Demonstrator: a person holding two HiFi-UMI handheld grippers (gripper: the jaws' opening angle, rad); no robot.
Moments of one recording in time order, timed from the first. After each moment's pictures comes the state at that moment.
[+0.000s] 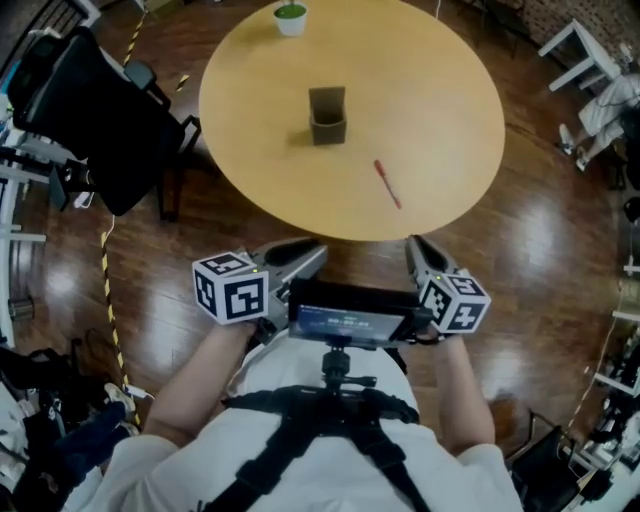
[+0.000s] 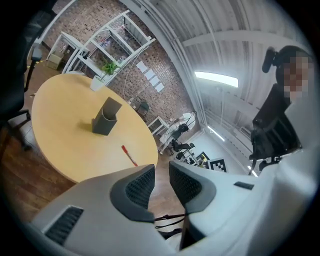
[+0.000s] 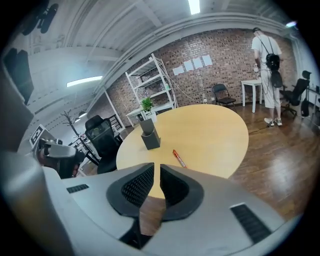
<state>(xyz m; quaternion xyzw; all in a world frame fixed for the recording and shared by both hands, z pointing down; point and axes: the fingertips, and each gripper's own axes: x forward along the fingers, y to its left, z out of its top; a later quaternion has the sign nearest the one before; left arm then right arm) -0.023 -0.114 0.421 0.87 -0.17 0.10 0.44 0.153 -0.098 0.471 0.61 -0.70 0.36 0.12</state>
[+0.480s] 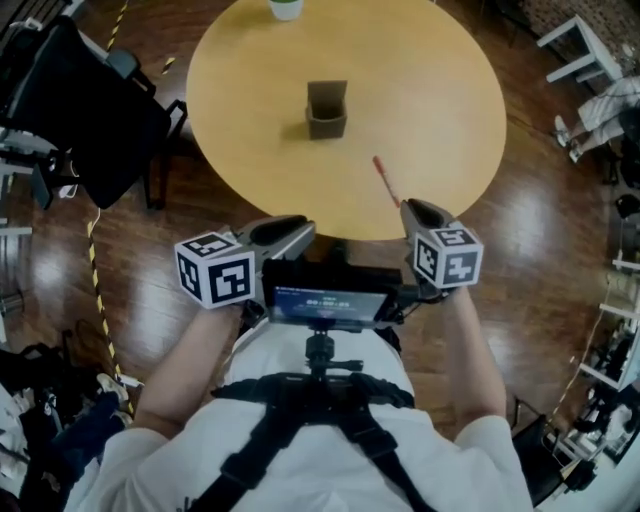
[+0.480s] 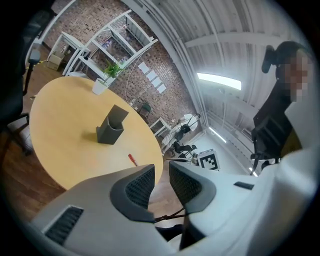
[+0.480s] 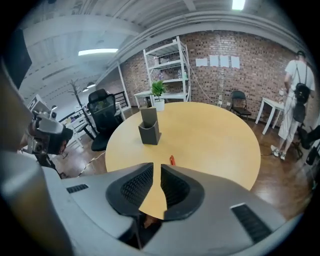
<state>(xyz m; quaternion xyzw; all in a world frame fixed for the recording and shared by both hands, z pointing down) -0.022 -0.140 0.404 0.88 -0.17 0.09 0.44 0.170 -0.155 0.471 0.56 -0.72 0.30 0.27</state>
